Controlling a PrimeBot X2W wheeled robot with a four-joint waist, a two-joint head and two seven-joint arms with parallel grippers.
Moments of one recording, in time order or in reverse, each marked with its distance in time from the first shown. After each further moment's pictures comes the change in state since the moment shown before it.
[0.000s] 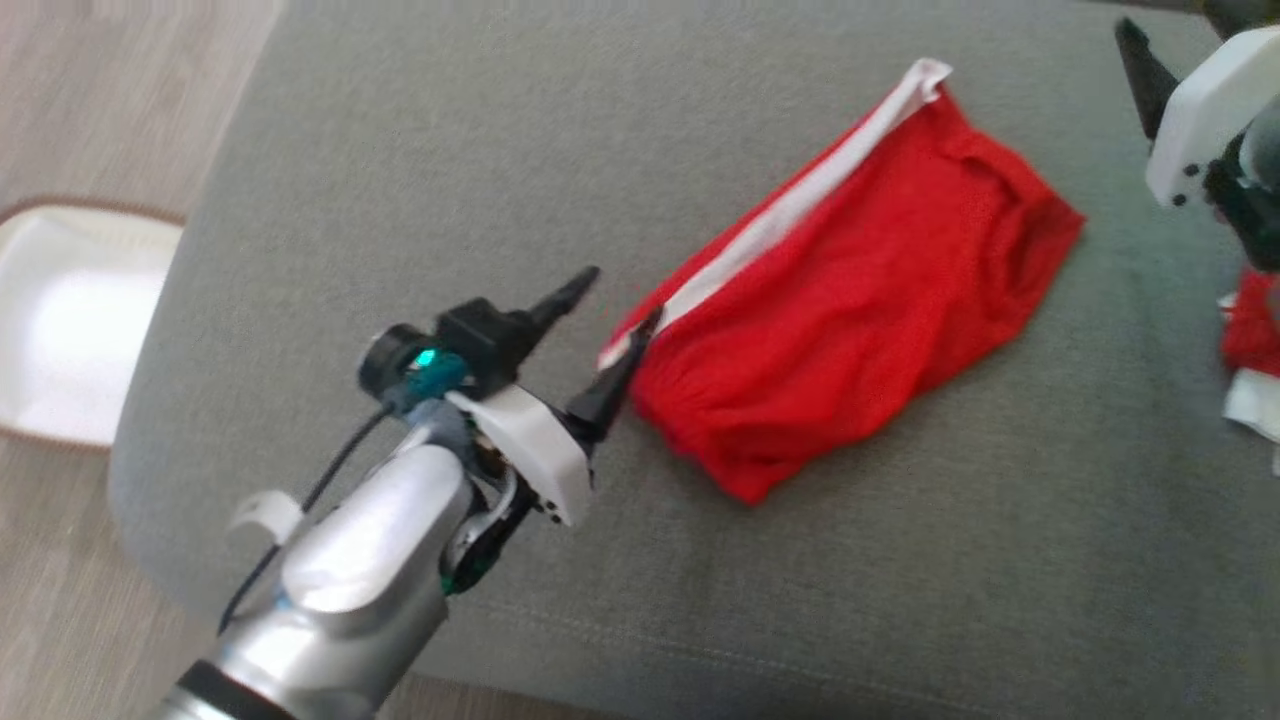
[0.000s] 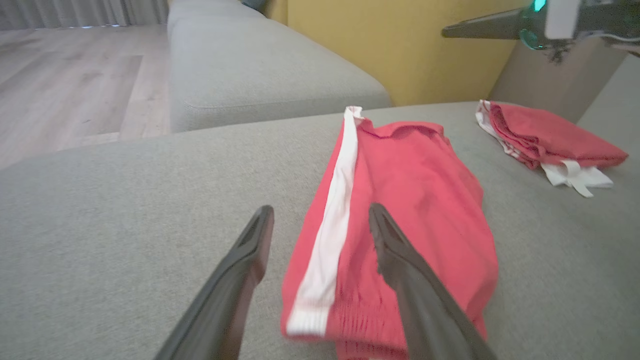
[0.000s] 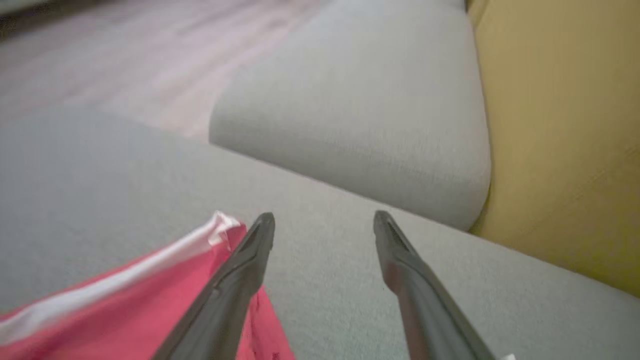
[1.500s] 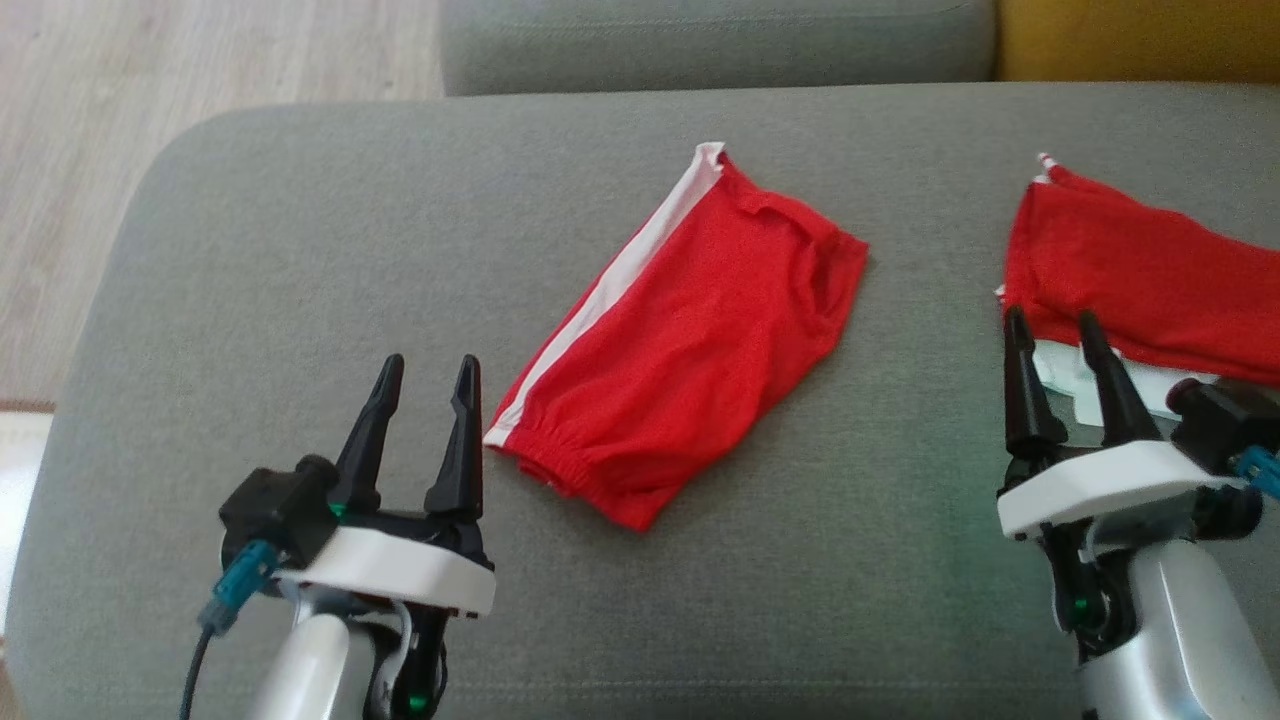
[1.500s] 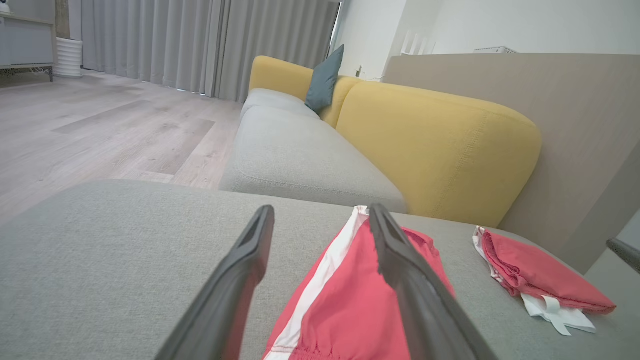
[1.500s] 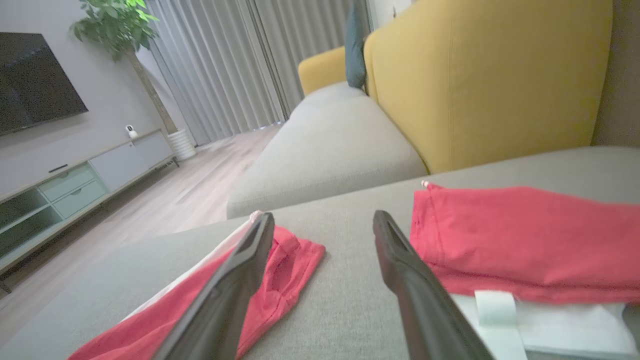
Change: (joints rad) left arm 0.527 -0.140 0.608 -0.372 0.204 0.061 -0.022; right arm 0.854 0.399 -0.540 -0.702 -0.132 0.000 -0.303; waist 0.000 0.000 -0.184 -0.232
